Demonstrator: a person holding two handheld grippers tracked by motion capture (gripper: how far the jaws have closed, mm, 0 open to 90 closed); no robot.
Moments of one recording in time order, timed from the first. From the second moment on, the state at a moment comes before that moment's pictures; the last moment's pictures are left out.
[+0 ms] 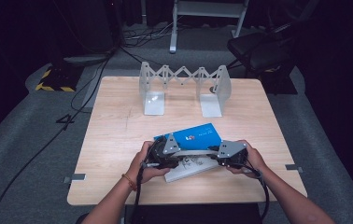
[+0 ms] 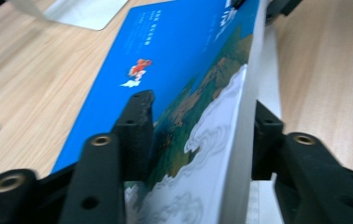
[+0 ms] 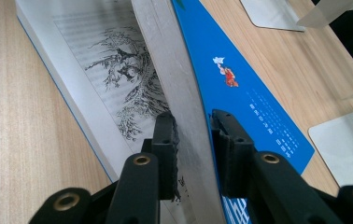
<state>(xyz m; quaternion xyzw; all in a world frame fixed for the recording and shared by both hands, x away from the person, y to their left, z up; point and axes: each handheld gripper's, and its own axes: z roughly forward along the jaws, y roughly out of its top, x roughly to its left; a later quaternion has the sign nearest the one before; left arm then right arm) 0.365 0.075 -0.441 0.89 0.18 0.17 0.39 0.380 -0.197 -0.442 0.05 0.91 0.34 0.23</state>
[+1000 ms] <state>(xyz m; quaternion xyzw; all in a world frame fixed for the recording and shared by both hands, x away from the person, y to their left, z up) 0.355 0.100 -0.415 0.87 0.23 0.18 0.40 0.396 -0.211 -0.442 0.00 0.91 0.35 0.22</state>
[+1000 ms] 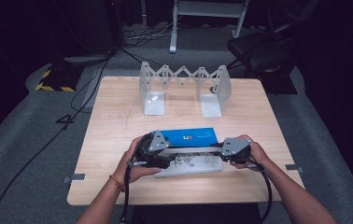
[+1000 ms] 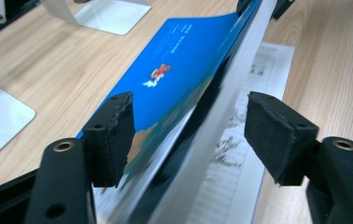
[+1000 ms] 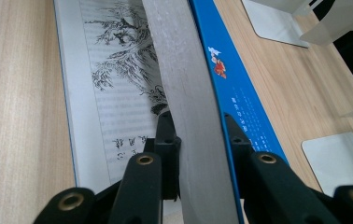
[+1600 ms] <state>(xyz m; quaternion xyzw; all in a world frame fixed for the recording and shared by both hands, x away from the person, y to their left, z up) 0.359 0.071 -0.441 0.91 0.19 0.21 0.31 0.392 -0.188 -0.435 0.00 0.93 0.31 0.21</state>
